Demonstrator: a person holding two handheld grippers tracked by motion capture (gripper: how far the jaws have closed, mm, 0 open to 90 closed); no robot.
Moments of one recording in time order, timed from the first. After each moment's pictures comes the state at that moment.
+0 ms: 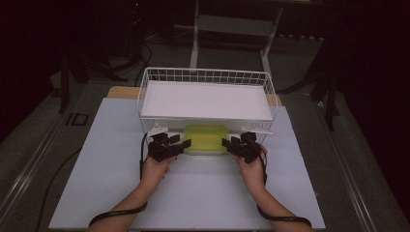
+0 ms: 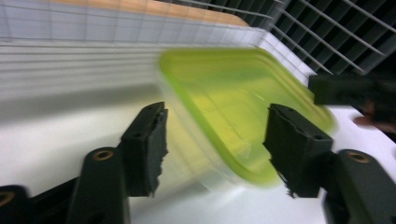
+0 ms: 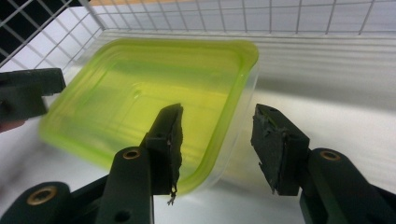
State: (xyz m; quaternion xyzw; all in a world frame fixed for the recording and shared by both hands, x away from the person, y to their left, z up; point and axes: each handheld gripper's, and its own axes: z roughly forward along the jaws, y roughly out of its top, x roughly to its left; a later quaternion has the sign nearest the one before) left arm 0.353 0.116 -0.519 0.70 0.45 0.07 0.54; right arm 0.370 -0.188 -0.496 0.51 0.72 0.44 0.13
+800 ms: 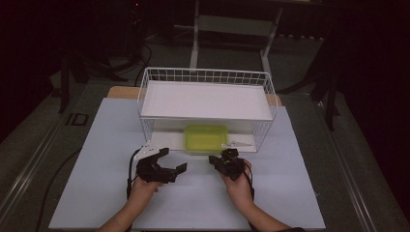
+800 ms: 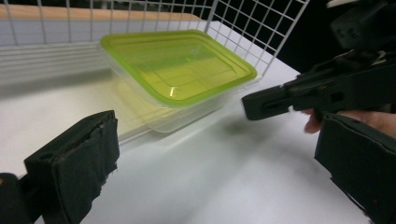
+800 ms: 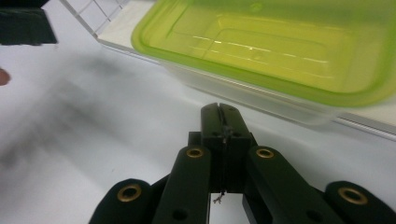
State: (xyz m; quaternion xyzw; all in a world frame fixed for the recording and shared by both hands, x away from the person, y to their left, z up) left arm 0.288 0.132 -0.511 0.71 0.40 0.10 0.57; right arm 0.324 -0.137 -0.510 0.47 0.78 0.41 0.08
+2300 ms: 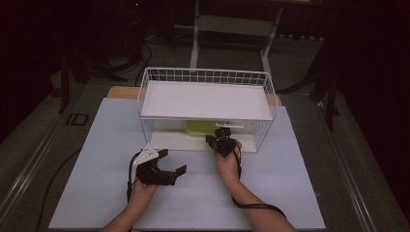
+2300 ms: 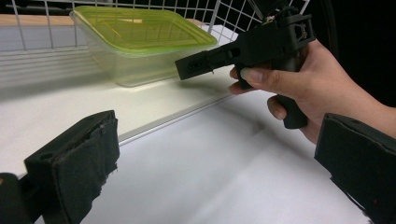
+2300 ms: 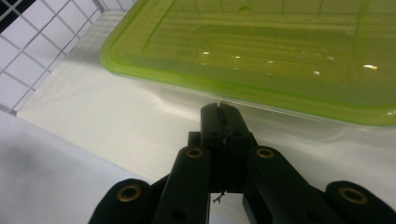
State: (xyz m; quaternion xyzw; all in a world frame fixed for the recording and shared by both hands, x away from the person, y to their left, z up) left arm 0.283 0.132 -0.519 0.72 0.39 0.12 0.57; right arm 0.402 -0.119 -0.522 0.52 0.74 0.42 0.12
